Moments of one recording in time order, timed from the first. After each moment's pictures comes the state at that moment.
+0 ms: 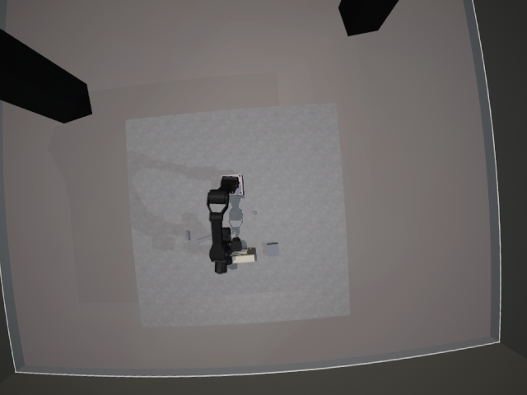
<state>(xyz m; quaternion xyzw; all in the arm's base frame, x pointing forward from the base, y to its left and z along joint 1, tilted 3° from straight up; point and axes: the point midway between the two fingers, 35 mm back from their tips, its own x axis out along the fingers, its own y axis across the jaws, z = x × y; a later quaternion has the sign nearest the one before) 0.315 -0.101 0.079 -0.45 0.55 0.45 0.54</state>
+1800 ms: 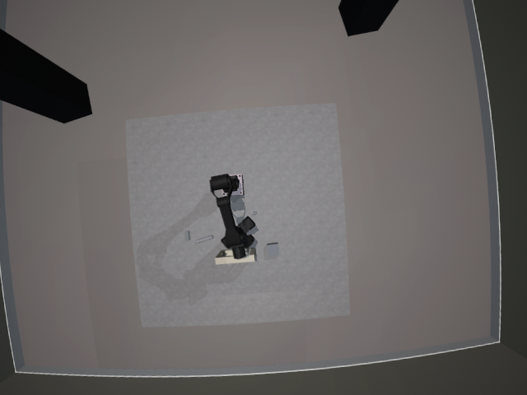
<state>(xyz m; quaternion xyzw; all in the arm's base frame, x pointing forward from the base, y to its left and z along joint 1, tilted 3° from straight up) 0.265 -0.018 0.079 -0.16 0.70 0.17 0.68</state>
